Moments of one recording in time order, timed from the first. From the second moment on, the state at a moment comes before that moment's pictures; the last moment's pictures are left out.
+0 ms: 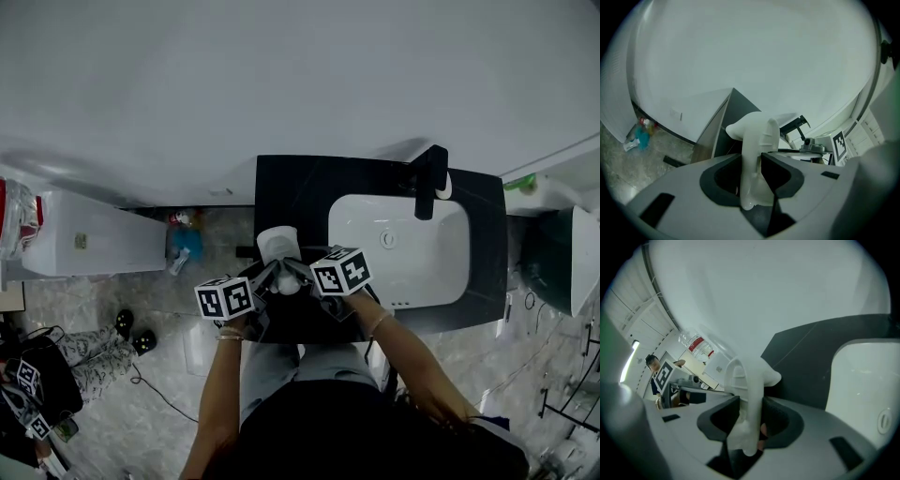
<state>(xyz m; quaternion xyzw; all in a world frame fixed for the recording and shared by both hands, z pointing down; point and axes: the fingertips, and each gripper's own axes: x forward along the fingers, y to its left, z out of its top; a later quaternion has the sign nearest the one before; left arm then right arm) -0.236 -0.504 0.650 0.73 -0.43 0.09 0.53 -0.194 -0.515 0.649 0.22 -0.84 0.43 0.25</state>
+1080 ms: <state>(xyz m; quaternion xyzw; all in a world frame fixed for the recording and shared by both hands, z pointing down) -0.301 -0.423 0.427 0.76 -0.43 -0.20 0.45 -0.112 -0.508 0.464 0.36 -0.86 0.34 0.09</state>
